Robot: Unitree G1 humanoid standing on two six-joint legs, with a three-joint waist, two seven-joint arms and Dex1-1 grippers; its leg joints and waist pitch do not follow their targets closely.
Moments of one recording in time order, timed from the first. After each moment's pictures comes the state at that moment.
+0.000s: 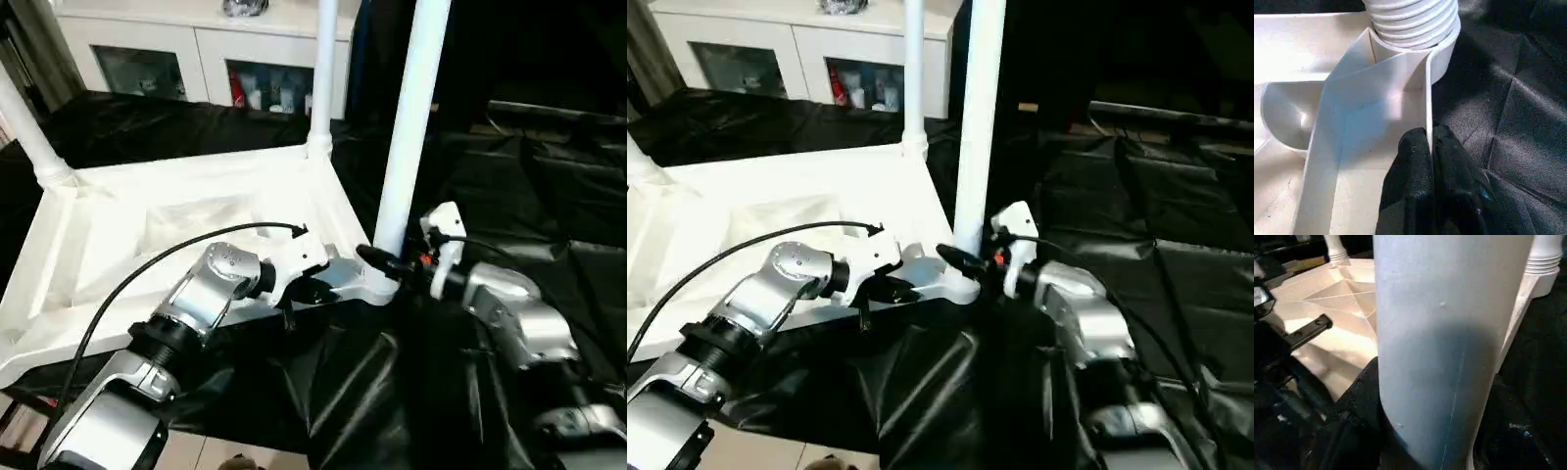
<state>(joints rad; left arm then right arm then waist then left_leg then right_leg) -0.66 0.31 -0.41 0.54 0.04 0.26 -1.04 -0.48 -0.28 0.04 0.48 0.30 0.21 0.83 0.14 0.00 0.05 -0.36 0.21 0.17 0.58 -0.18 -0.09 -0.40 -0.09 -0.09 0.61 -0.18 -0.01</state>
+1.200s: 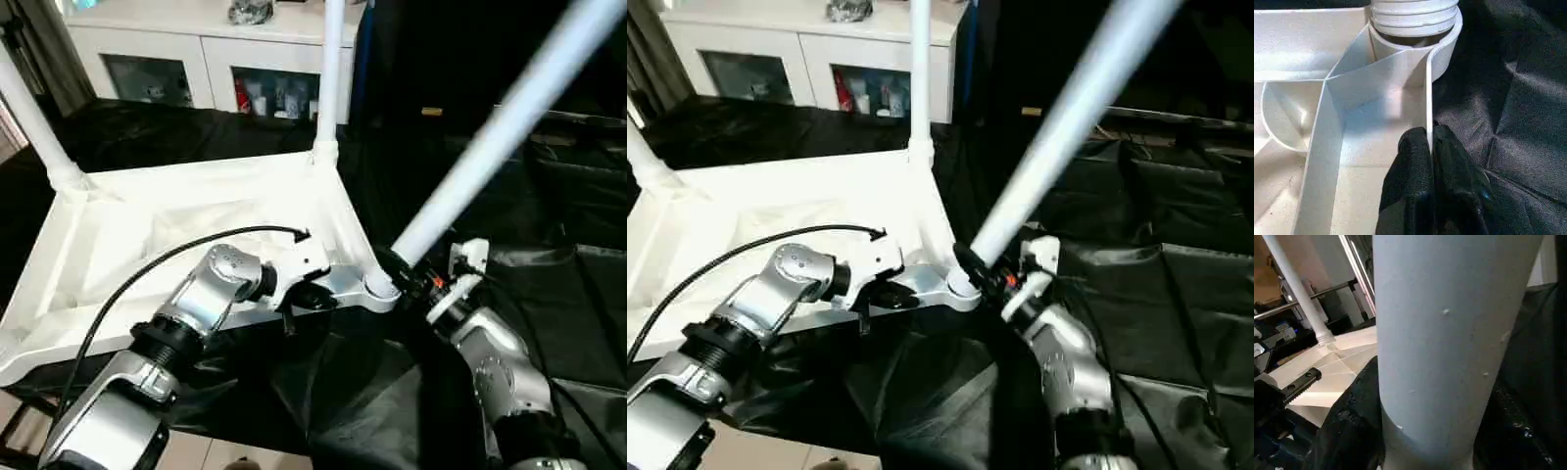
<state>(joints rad) -0.66 0.30 -0.43 0.56 0.04 0.25 -1.06 -0.27 -0.12 -0.11 0.48 0.44 0.00 0.76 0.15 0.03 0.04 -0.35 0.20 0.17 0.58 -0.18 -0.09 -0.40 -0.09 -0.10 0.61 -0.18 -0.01</state>
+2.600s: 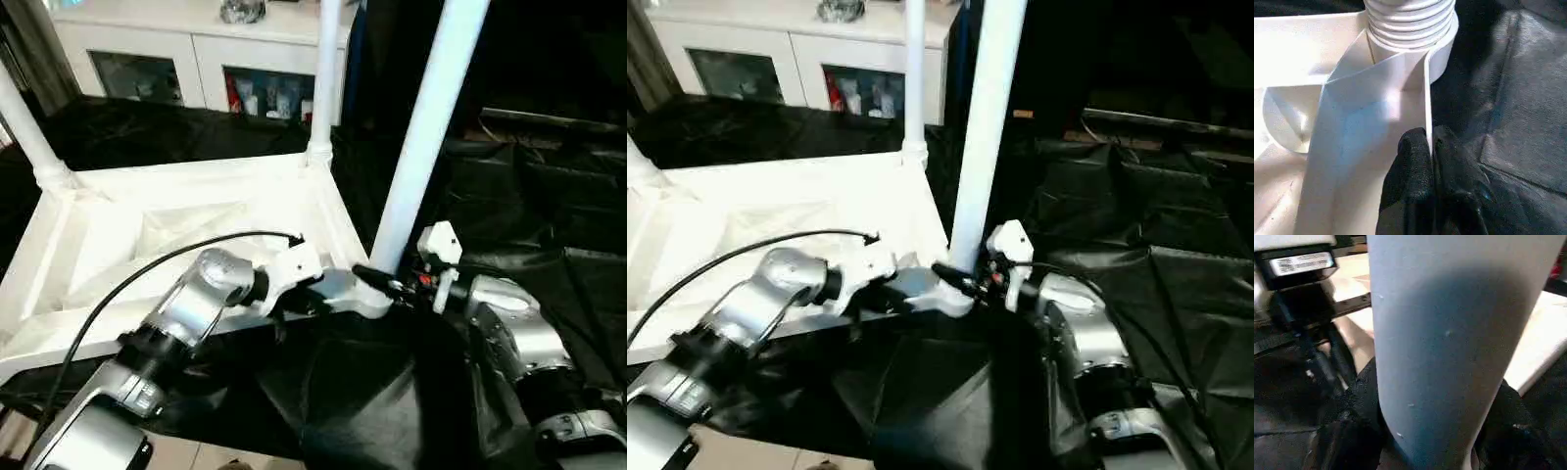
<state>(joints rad) -0.59 0.36 -0.43 0.41 0.04 0.28 -1.10 -0.44 -0.32 0.09 0.58 0.24 -0.06 1.08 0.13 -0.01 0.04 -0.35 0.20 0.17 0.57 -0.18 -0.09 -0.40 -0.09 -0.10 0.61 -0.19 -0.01</state>
